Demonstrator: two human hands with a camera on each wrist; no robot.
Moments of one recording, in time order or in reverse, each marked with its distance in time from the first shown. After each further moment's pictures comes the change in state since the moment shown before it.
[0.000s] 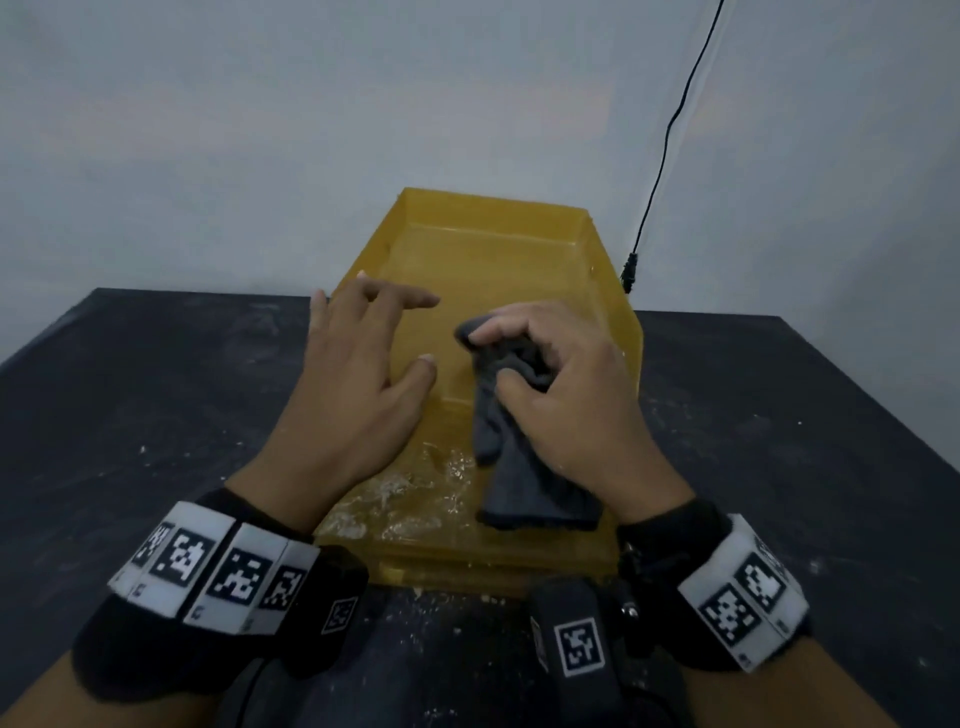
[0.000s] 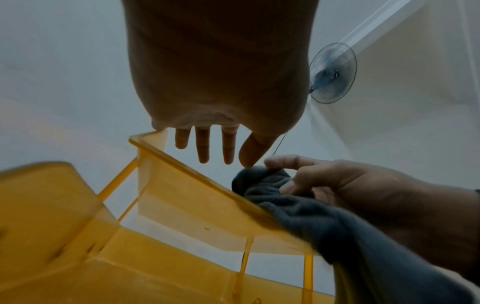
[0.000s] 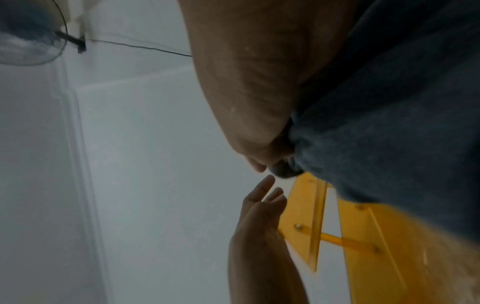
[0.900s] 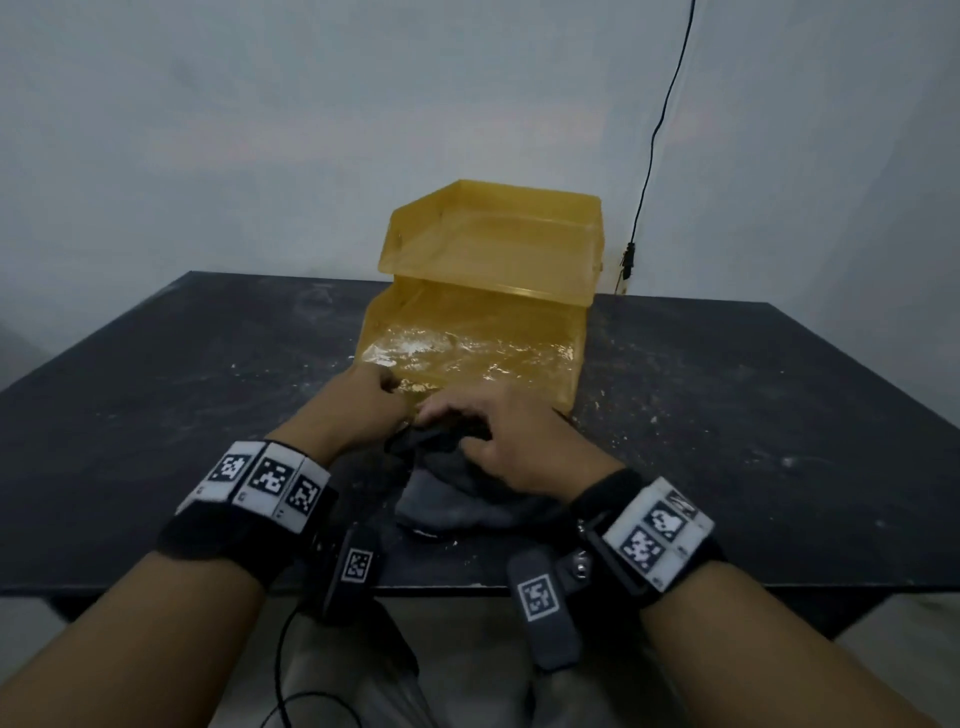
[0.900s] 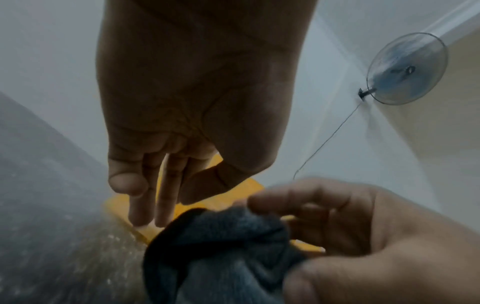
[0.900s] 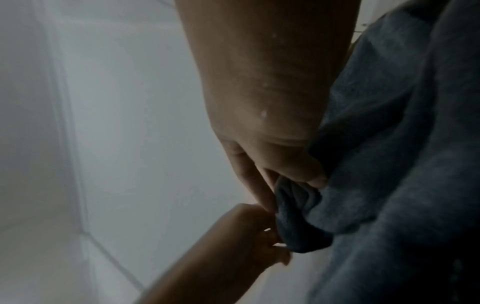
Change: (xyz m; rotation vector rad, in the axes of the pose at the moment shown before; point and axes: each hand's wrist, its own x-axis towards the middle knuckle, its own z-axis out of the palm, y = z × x) left_hand -0.121 -0.021 -0.012 0.085 -0.351 -0.501; right_hand -0.123 -0.022 0.052 -0.091 -0.523 -0.081
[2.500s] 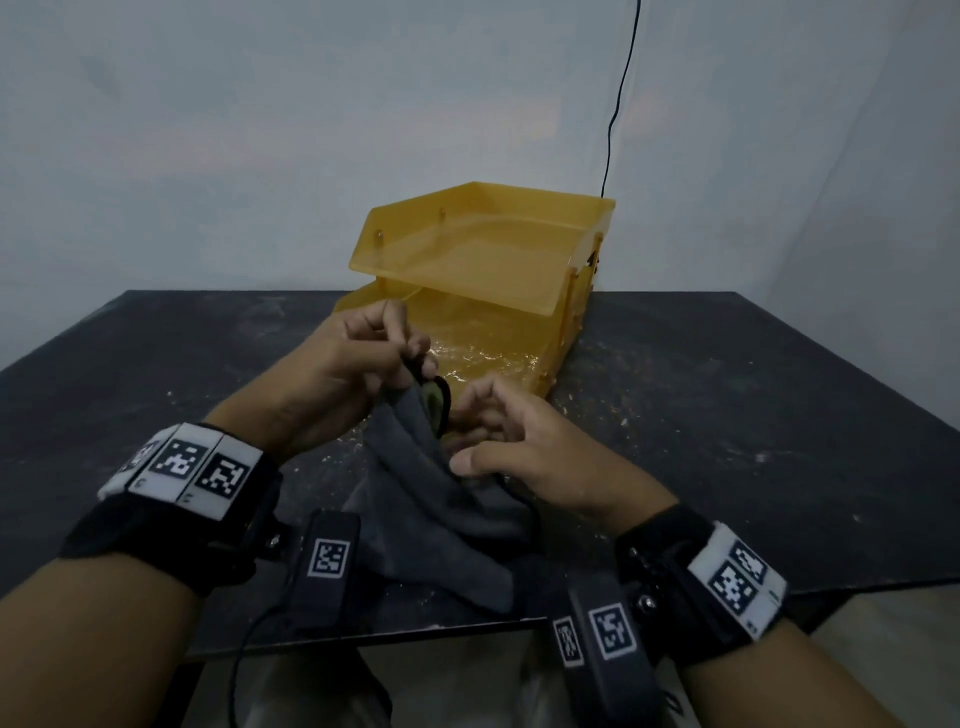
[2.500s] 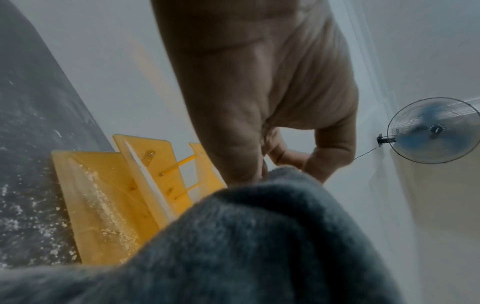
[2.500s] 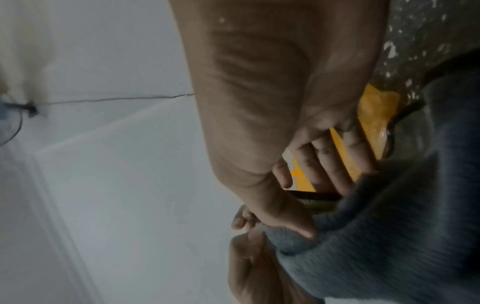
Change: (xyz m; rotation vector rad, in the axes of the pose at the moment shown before) left_hand 0.015 0.048 0.000 -1.145 -0.416 0.411; right_hand -0.038 0.028 -0.030 0.717 -0.020 0.291
